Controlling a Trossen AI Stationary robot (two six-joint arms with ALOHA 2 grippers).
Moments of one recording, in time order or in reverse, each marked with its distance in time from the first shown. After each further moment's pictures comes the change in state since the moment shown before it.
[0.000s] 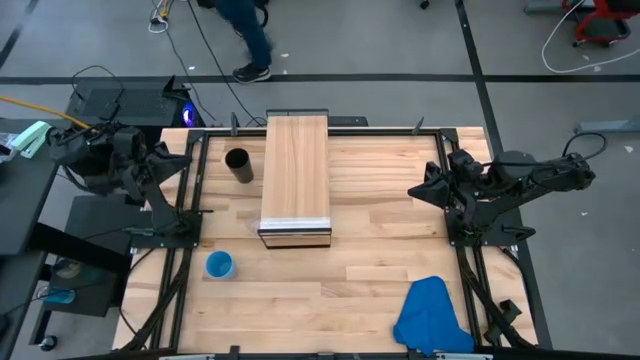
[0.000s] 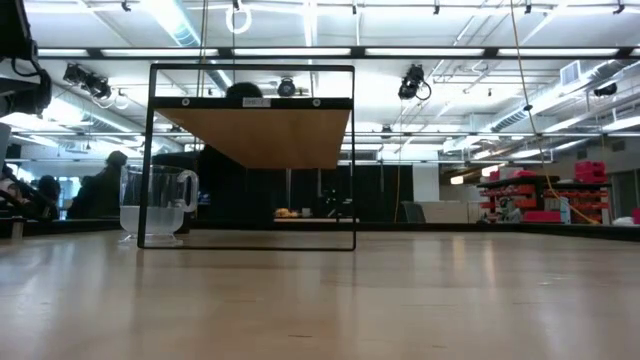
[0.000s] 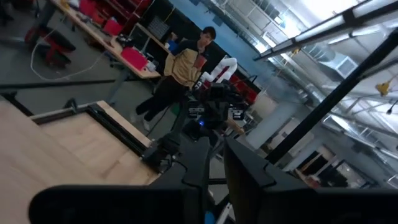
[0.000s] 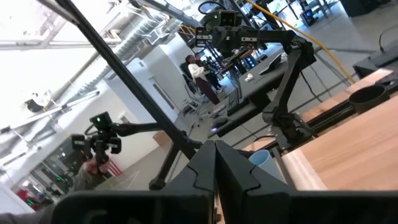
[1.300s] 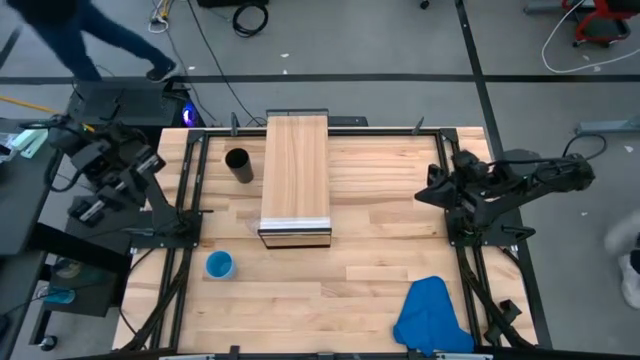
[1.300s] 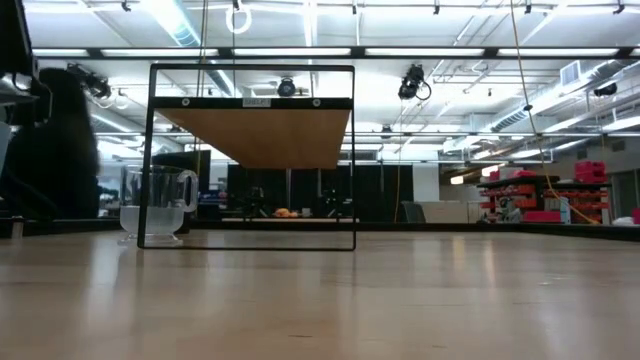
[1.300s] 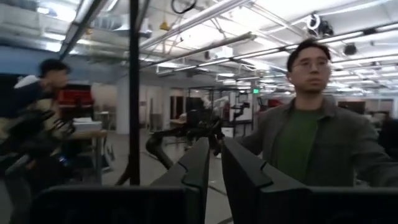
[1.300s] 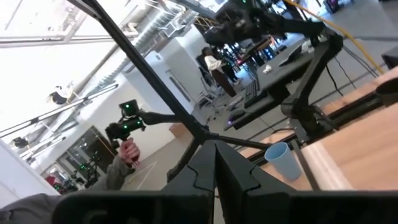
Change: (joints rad) left arm 0.007 -0.096 -0.004 0.006 0.870 0.594; right arm 0.000 -0.033 0.000 -0.019 -0.082 0.020
